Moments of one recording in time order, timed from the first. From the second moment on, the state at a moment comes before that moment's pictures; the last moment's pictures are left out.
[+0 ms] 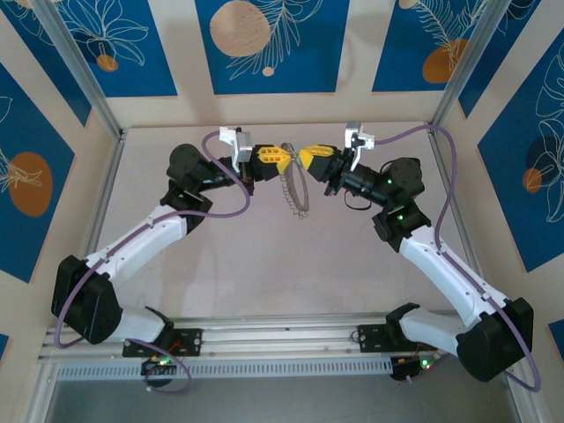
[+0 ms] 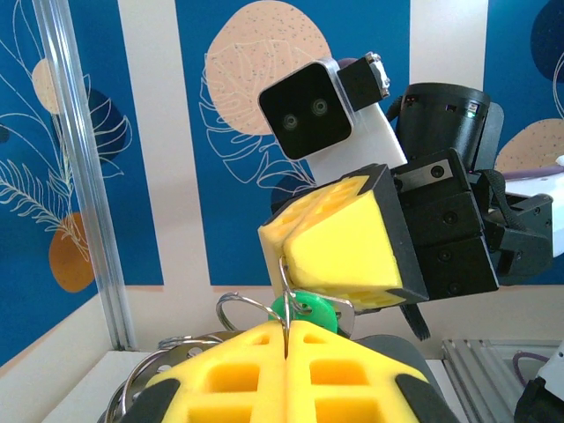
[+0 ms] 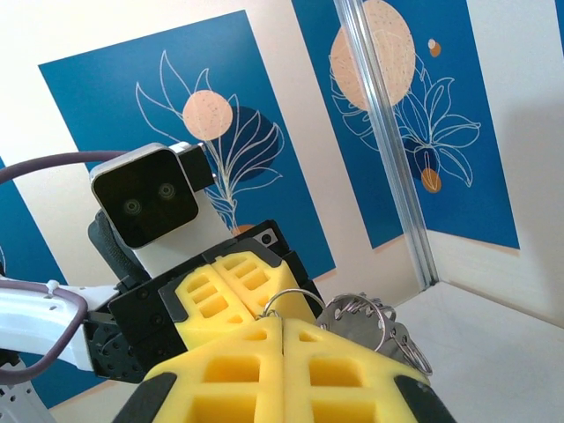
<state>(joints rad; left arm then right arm) -0.56 1.39 1.10 0.65 0.87 -0.18 0.45 1.10 0.94 0.48 -0.67 0.54</state>
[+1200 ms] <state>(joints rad) -0.57 1.39 1.10 0.65 0.85 -0.18 0.43 1.11 0.92 0.48 -0.67 0.55</state>
